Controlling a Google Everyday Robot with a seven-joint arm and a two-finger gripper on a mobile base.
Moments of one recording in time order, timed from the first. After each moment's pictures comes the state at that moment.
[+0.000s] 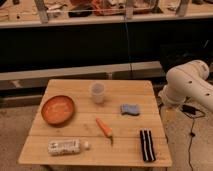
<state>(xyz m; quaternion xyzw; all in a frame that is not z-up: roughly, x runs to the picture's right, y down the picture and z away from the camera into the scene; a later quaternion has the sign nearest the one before) 0.285 0.105 0.684 -0.28 0.02 0.02 0.96</state>
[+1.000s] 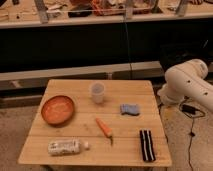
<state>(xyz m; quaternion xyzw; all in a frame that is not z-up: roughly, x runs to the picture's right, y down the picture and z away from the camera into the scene) 0.273 0.087 0.692 -0.26 0.02 0.01 0.97</state>
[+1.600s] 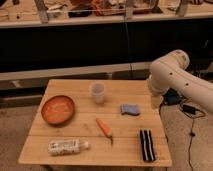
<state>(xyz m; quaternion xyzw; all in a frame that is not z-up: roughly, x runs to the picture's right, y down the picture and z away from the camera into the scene) 0.225 0.032 0.721 -0.21 0.01 -0.05 0.98</state>
